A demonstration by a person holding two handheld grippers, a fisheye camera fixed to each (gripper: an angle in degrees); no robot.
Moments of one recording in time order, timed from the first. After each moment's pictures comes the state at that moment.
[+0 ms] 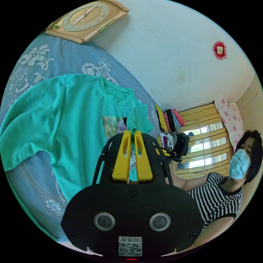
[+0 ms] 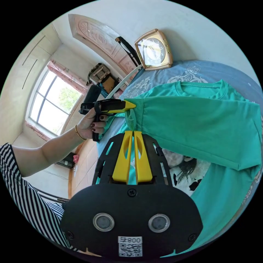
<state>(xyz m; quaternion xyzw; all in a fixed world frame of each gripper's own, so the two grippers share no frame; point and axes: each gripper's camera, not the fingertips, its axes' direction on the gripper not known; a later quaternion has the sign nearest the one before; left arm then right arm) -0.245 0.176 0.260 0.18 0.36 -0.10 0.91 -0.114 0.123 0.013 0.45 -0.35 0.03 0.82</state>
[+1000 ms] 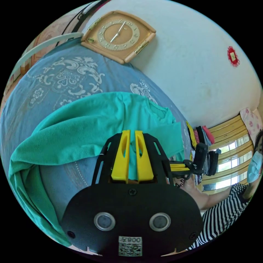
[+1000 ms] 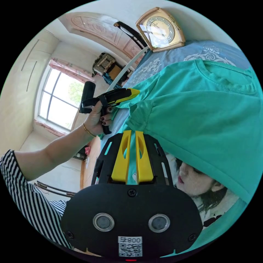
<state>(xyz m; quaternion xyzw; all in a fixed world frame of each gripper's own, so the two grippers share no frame) -0.351 0.192 0.304 0.26 0.19 -0.19 0.93 -0.134 0.048 0.046 0.40 -0.42 -0.02 0.81</state>
